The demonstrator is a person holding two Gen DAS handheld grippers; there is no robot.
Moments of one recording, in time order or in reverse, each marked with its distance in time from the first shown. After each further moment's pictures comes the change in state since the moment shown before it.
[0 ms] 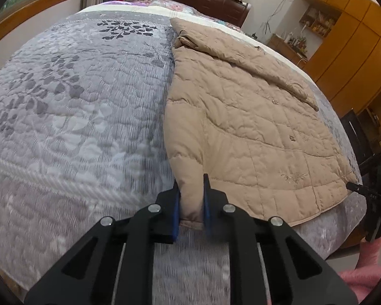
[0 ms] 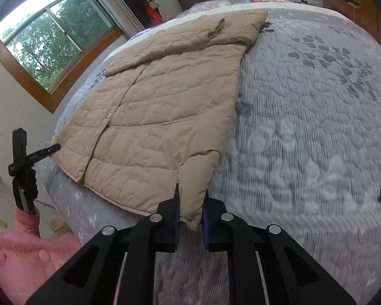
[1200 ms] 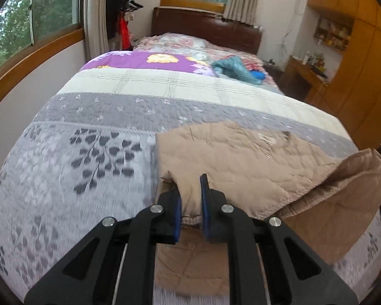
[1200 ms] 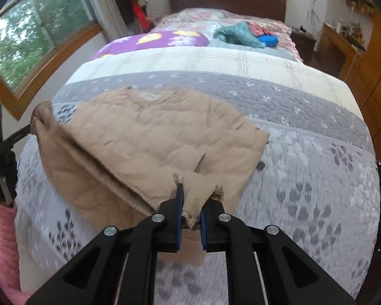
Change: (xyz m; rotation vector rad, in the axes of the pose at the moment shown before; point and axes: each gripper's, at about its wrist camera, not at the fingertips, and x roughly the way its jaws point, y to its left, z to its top) left arm 0.073 -0.055 0.291 0.051 -0.159 0.177; right arm 0.012 -0.001 0.315 -0.100 0.032 -0.232
